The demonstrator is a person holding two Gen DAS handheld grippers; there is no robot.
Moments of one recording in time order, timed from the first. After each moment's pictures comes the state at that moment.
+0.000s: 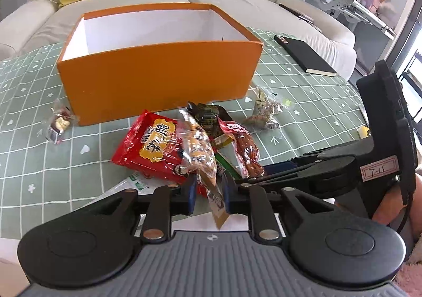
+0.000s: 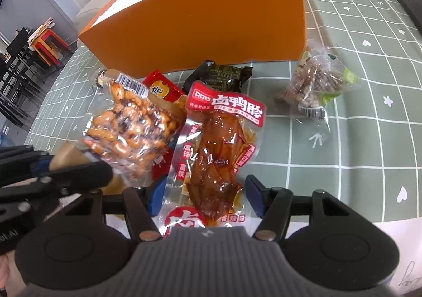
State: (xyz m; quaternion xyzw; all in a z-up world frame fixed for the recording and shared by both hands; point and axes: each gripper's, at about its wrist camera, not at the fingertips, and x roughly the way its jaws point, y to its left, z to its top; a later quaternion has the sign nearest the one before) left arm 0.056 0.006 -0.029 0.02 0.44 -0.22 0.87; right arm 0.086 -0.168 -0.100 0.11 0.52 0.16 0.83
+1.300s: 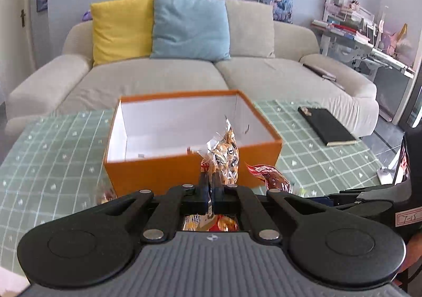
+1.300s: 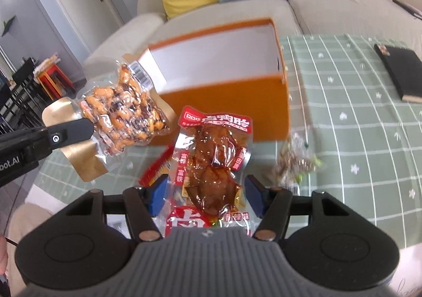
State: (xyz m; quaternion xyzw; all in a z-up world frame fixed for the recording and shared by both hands) left arm 0.072 0.006 0.056 0.02 0.32 -0.15 0.94; right arm 0.074 -0.185 -0.012 0.12 0.42 0.15 0.89
